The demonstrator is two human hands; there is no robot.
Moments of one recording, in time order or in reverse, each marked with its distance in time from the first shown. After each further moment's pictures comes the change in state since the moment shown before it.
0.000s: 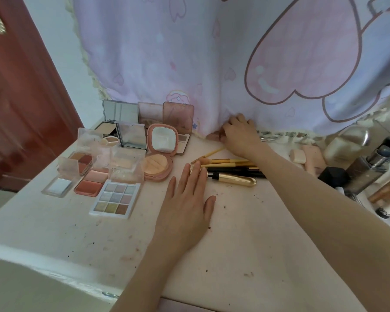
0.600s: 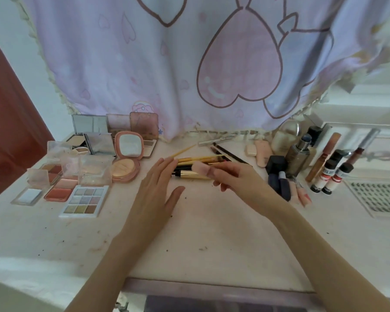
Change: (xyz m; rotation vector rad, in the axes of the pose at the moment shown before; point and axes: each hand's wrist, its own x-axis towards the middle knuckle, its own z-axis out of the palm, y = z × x) left_hand -0.002 0.012 -0.012 -0.334 0.285 0.198; right_hand -0.179 0.009 -0.056 1.376 -0.140 0.308
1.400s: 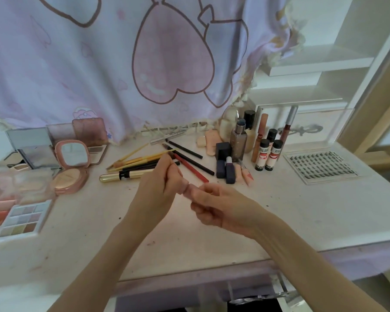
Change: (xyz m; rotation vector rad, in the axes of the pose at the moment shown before) left_hand 0.030 0.125 0.016 -0.452 -0.078 -0.115; right_hand -0.085 0.016 -0.038 0.588 -0.228 0.311
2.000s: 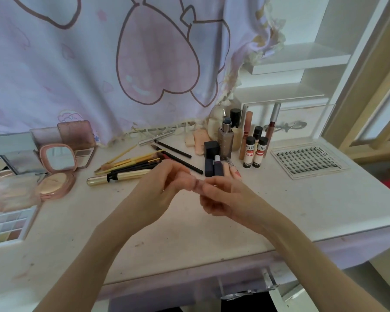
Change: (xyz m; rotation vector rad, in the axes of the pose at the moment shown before) left_hand 0.004 0.009 0.000 0.063 -0.342 0.071; right_hand -0.020 0.006 -0.028 -0.189 0.135 -0.226
